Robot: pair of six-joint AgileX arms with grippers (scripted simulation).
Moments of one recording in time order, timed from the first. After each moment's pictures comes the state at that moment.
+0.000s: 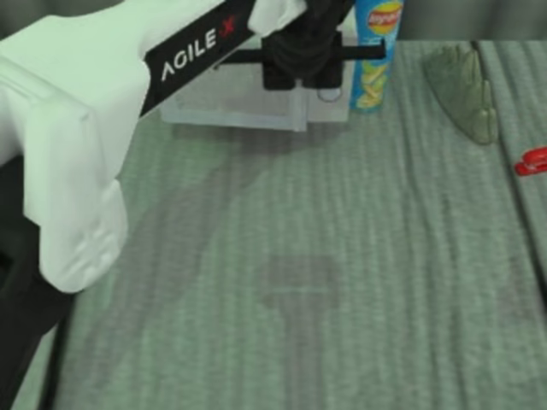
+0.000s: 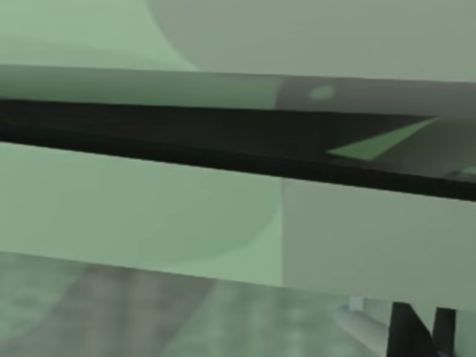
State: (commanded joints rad) left arm -0.66 2.41 2.33 -1.05 -0.30 -0.59; right arm 0.00 0.00 0.00 0.00 0.00 0.00
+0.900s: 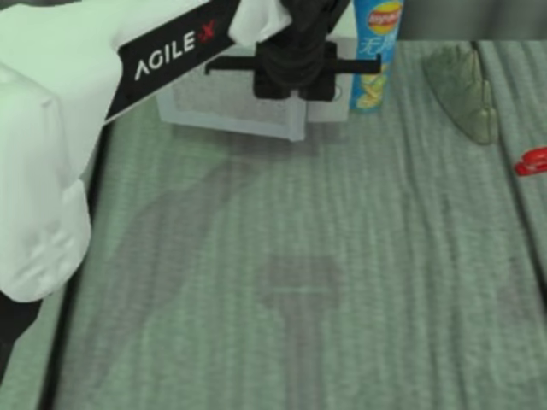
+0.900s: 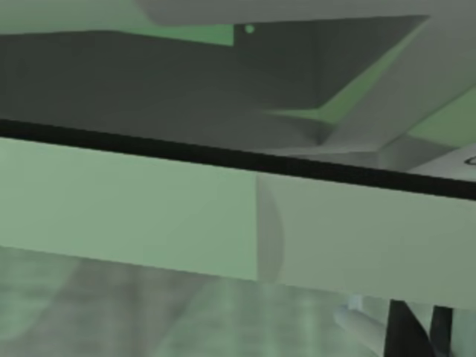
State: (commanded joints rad) left arm -0.65 2.29 2.12 -0.94 -0.27 -0.50; right arm 0.00 0.00 0.00 0.00 0.00 0.00
